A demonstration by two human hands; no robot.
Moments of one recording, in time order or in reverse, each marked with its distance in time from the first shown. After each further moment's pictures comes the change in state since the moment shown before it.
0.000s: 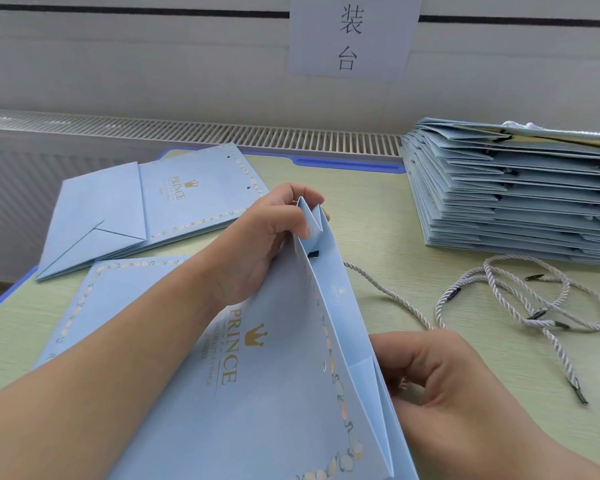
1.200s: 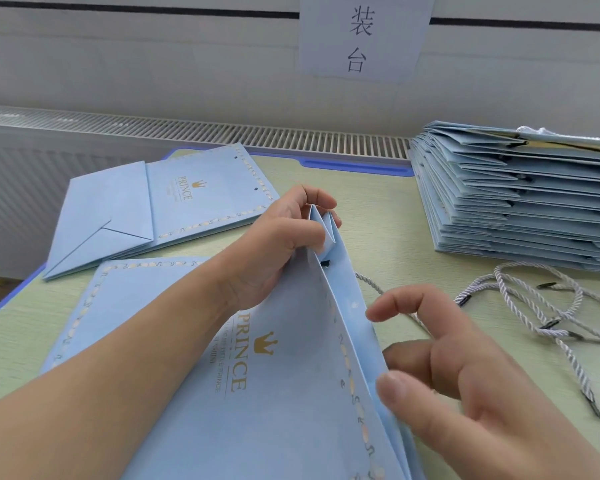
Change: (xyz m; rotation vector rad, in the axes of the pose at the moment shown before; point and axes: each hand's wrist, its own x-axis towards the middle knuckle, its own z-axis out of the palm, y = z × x) left_hand 0.001 -0.003 0.001 0.080 -0.015 0.028; right_hand -0.007 -0.022 -0.003 -0.069 0.090 0.067
